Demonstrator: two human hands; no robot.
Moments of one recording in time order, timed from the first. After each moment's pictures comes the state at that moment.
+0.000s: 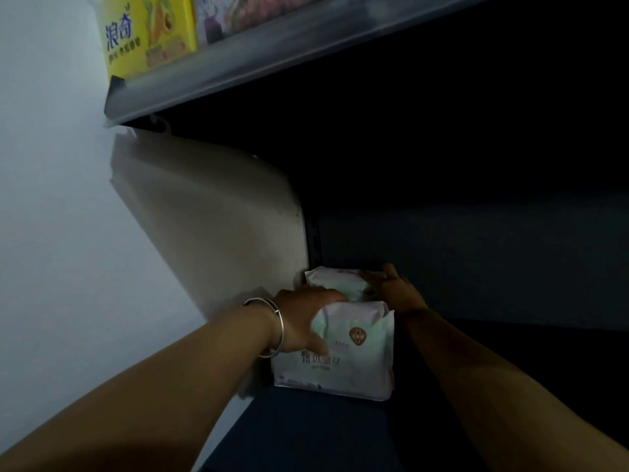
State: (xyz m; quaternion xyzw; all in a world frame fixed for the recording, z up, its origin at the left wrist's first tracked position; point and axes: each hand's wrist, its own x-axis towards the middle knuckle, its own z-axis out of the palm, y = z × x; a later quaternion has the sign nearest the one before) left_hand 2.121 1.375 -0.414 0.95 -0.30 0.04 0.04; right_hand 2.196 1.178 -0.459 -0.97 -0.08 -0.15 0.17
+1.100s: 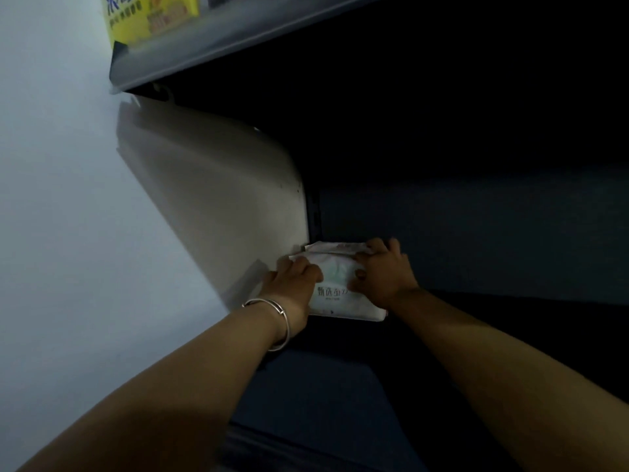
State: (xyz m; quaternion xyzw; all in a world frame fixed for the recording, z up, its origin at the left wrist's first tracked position) left_hand 2.117 1.378 -0.447 0.97 -0.20 0.16 -0.02; right_hand 2.148 1.206 -0.455 -0.97 -0.06 -0.24 0.08
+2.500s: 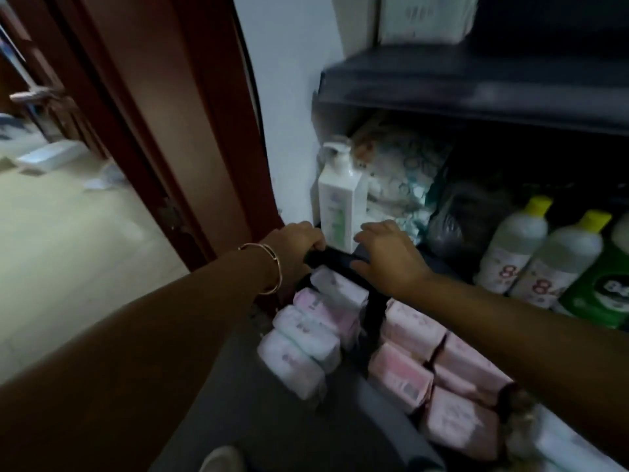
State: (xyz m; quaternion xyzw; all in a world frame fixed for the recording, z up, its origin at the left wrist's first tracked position) left_hand 1.767 1.479 -0.663 0.98 -0.15 -0.05 0.07; right_hand 1.777 1.295 -0.677 -0.96 -0.25 -0.01 0.10
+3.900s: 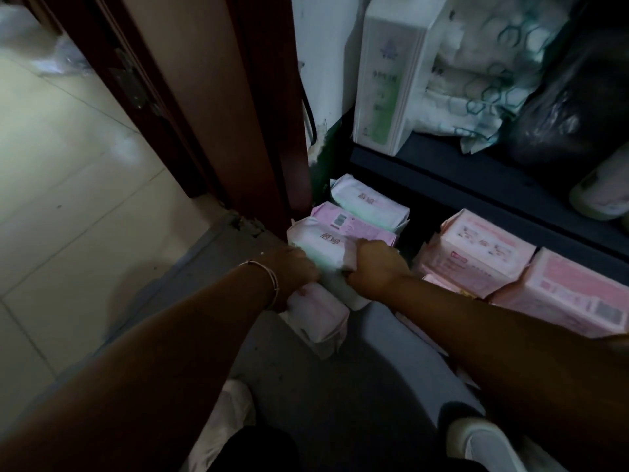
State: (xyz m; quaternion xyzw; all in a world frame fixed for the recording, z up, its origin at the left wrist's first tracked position) left_hand 1.738 1.531 -0.865 0.90 -0.27 -0.28 -0.19; right_hand 1.764 1.367 -0.873 -0.96 -0.14 0.20 0.15
